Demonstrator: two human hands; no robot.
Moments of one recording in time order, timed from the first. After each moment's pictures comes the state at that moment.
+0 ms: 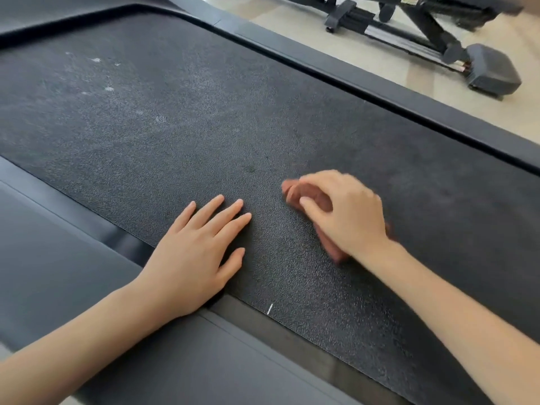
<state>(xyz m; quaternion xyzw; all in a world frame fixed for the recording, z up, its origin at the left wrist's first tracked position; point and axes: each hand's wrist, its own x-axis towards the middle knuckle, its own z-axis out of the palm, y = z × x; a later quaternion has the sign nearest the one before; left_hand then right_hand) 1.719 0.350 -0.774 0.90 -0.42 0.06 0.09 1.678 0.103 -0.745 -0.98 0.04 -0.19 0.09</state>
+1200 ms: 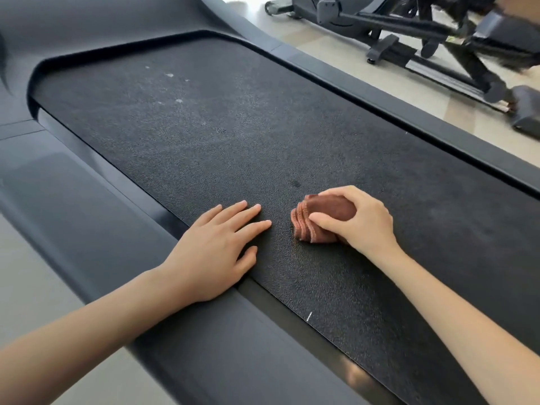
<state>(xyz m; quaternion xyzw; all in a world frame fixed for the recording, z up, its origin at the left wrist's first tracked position) 1.732 0.385 -0.775 0.92 -0.38 0.05 0.11 1.704 0.130 -0.741 -0.95 0.05 -0.13 0.26</state>
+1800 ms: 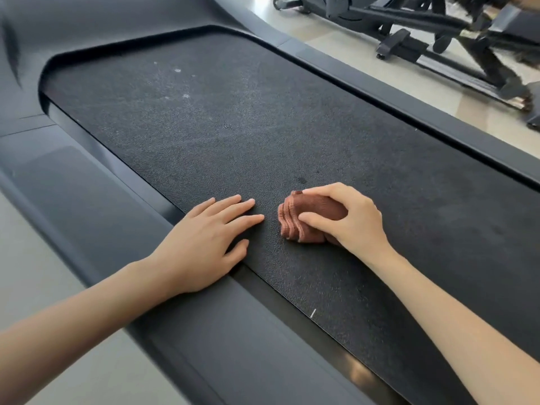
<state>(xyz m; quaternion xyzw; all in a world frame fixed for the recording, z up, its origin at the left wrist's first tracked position) 1.737 0.402 -0.773 0.91 -0.38 0.03 0.14 1.705 0.146 -0.745 -0.95 -0.03 -0.14 0.29</state>
